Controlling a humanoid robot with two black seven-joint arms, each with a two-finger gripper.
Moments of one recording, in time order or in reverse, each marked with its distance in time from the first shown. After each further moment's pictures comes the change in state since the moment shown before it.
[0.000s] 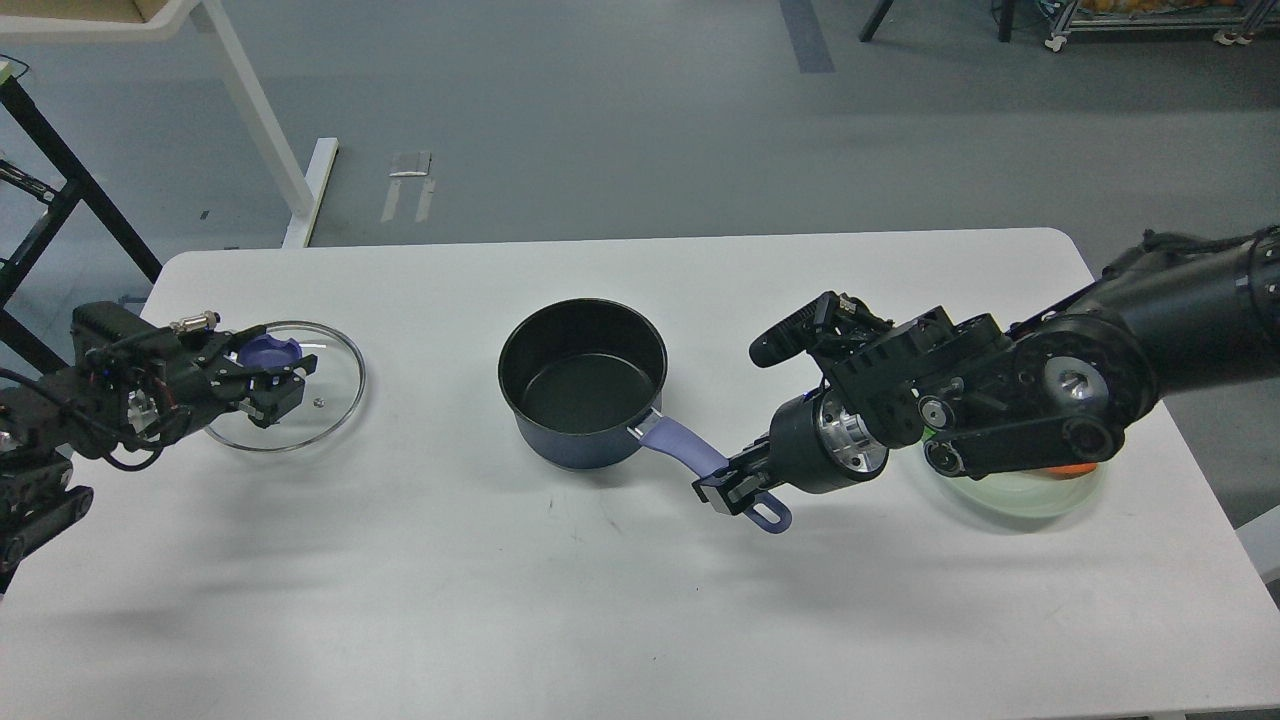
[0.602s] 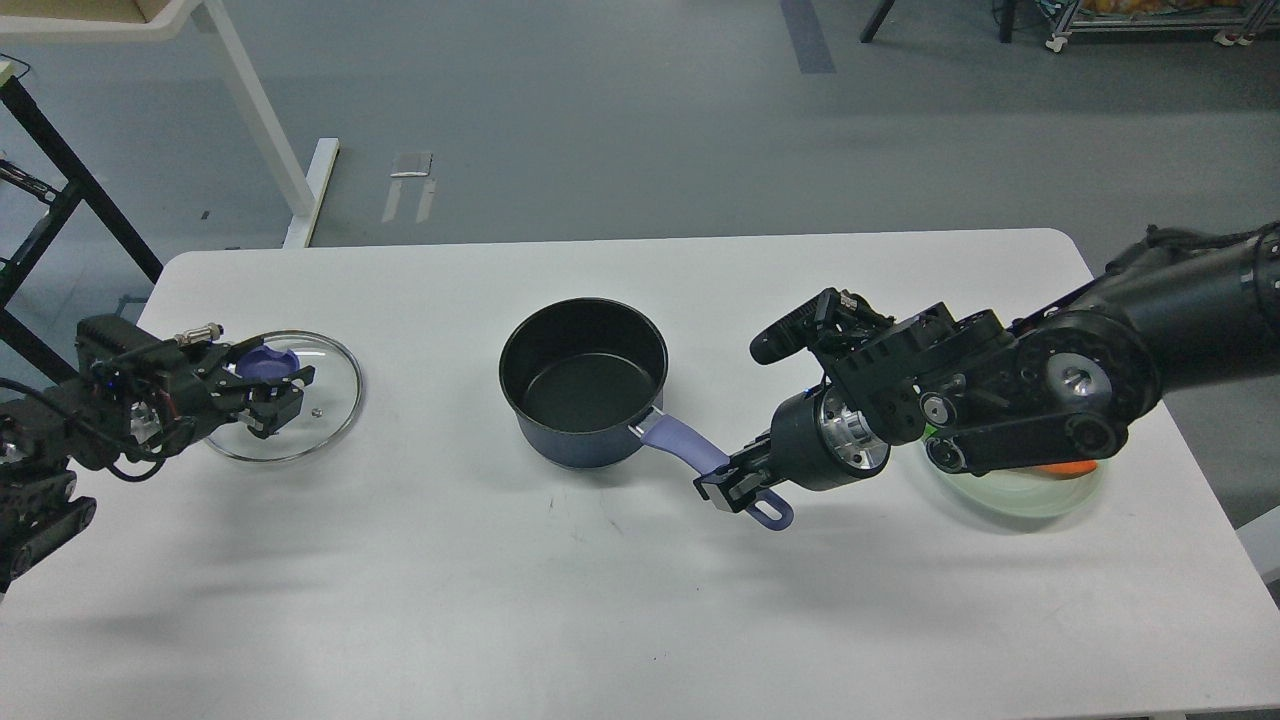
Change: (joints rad) left arm 0.023 -0.011 0.019 0.015 -0.008 0.011 0.000; right arm 0.012 -0.003 -0.001 0.001 -0.002 0.004 0.000
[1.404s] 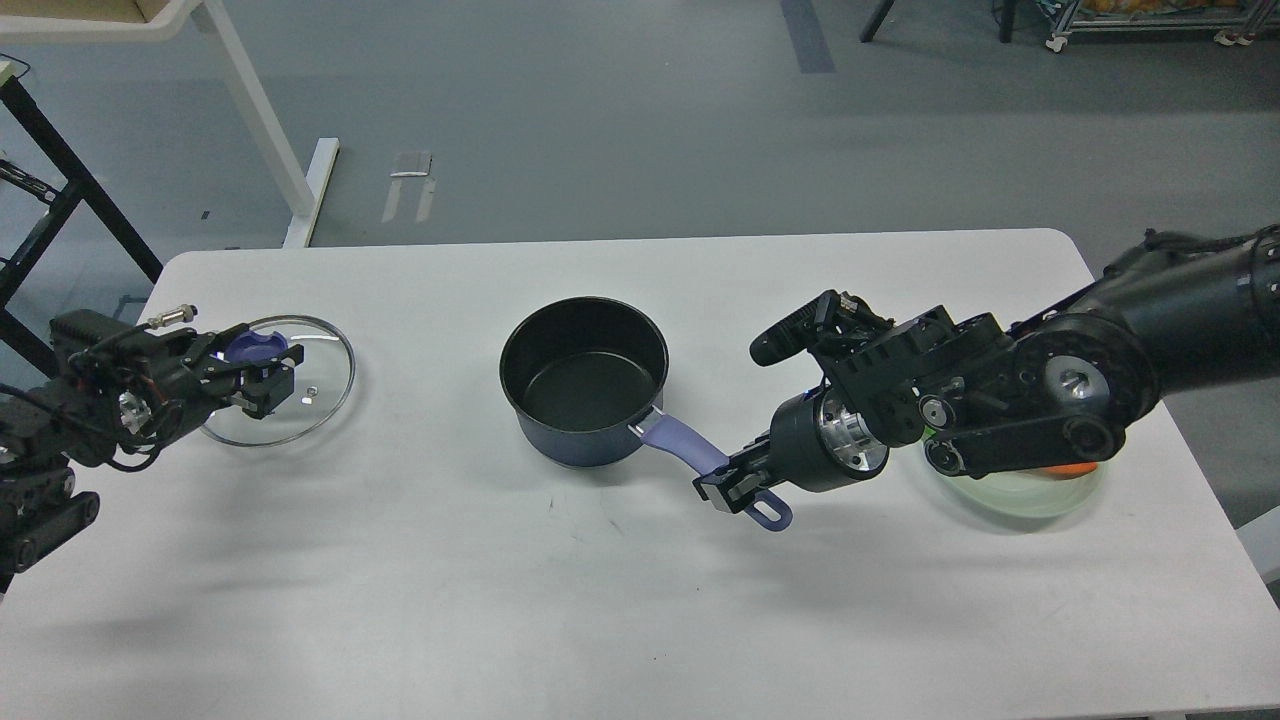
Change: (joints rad) left arm 0.003 0.004 0.011 0.001 -0.151 0.008 0.000; right arm -0.009 0.003 0.002 -0.001 0.002 -0.008 -0.005
